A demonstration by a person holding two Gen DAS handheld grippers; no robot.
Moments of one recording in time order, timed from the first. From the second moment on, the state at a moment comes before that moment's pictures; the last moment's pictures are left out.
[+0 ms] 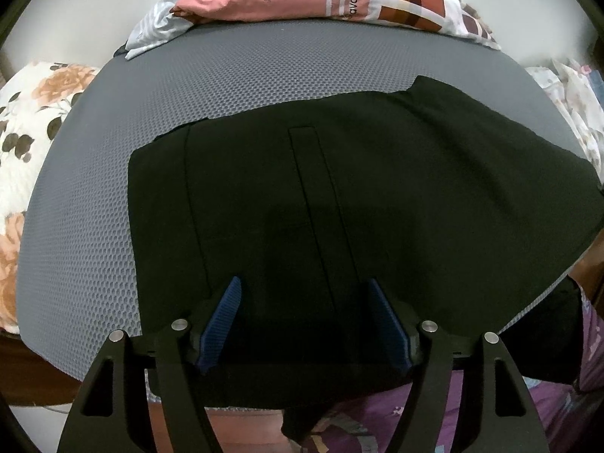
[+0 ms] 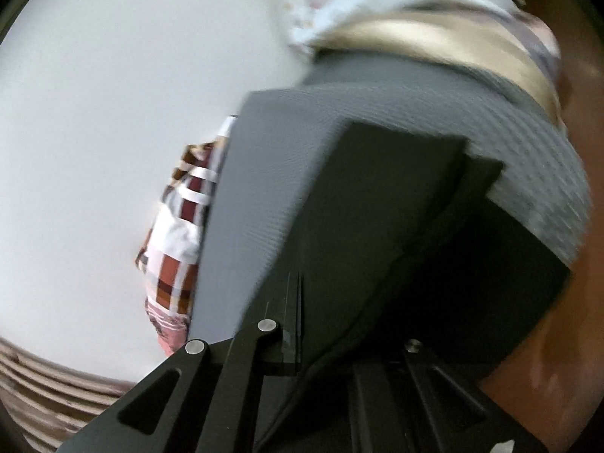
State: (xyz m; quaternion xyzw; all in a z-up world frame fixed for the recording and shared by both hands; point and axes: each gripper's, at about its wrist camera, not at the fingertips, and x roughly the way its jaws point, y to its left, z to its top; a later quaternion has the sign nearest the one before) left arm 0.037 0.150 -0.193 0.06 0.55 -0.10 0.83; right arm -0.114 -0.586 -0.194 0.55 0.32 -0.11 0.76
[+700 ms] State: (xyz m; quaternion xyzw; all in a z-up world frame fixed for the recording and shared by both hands) left arm 0.037 0.148 -0.193 0.07 0.55 -0.11 0.82; right arm -0.168 -0.622 -0.199 0.59 0.30 -0.10 0.74
